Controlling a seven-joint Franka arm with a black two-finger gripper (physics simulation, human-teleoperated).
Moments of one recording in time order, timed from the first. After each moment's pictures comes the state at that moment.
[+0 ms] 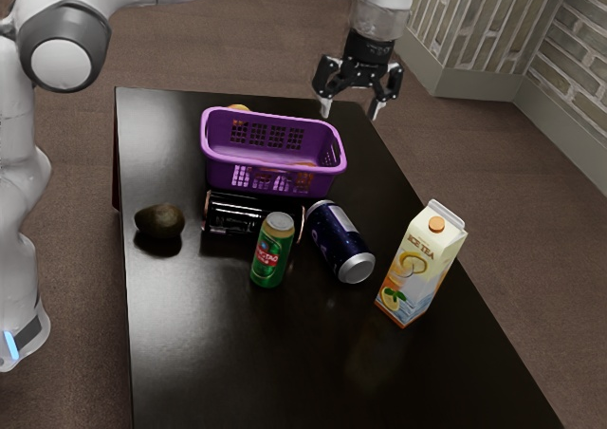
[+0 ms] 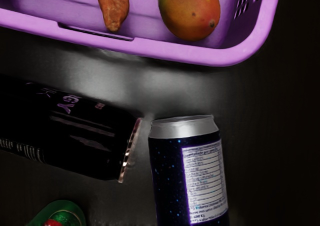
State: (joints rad) arm -0.36 0.07 0.40 -1.32 -0.08 1.37 -1.54
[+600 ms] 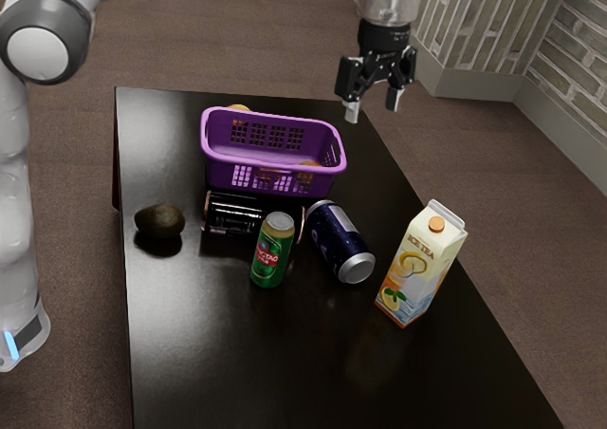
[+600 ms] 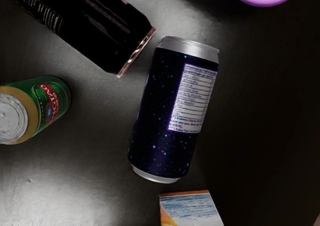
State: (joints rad) arm 0.15 0.06 -0.22 -1.28 -0.12 1.47 -2.06
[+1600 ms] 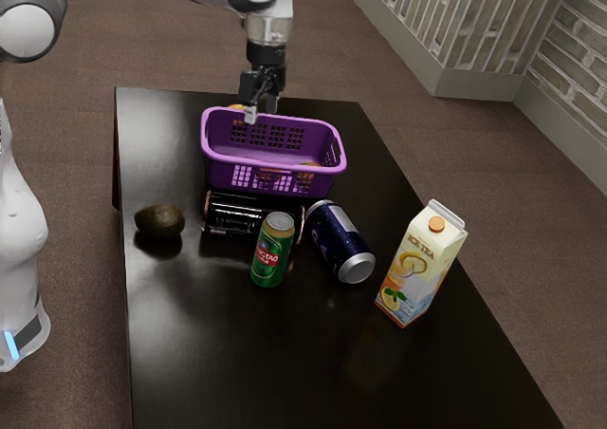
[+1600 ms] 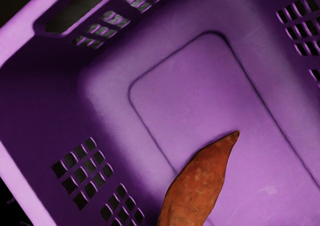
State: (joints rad) arm 0.41 -0.17 0.05 -1.93 -0.23 1.70 -1.96
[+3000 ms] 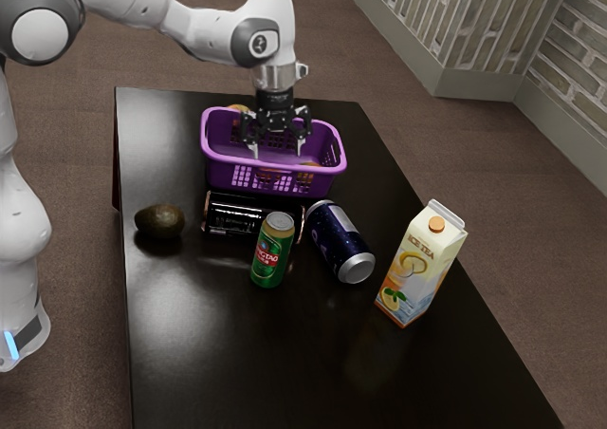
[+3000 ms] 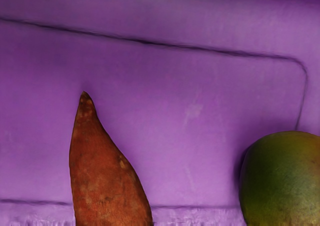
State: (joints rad) arm 0.47 -0.09 -0.06 -2.10 -0.33 2.05 -0.97
